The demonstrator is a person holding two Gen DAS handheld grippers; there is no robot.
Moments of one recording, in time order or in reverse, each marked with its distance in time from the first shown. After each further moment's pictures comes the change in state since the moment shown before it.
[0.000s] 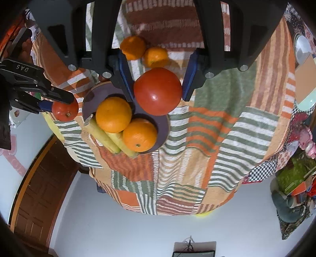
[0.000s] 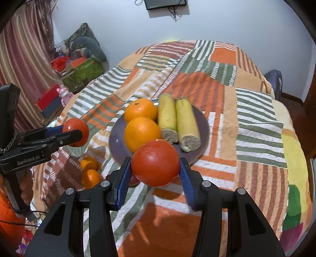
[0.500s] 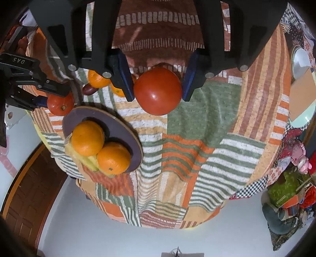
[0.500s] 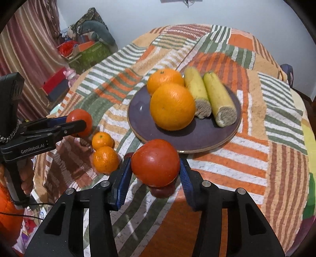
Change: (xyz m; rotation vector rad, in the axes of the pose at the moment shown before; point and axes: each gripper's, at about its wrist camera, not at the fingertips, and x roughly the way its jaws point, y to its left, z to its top) left arm -0.004 0.037 -0.035 -0.046 0.057 0.057; right arm 0.022 0.030 -0.022 -0.037 0.095 0.054
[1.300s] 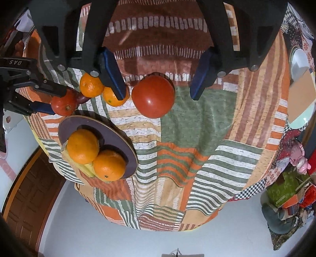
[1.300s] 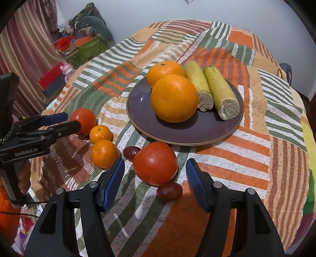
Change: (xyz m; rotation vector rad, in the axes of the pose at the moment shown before) left arm 0.008 0.009 -0.013 0.011 0.022 0.007; right arm 0.014 0.007 -0.006 -0.008 0.045 -0.029
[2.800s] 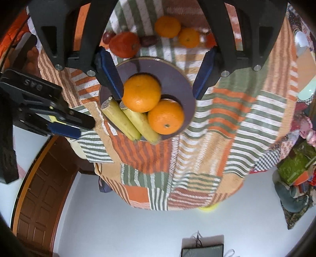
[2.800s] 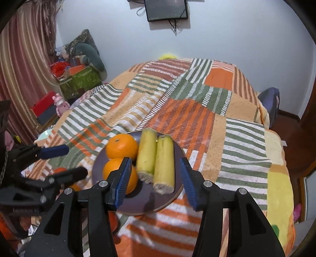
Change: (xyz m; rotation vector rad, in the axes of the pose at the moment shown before) left arm -0.018 -0.104 0.075 0.067 -0.106 -0.023; right arm -0.060 -0.063 0.070 -0.023 -0.223 -0.055
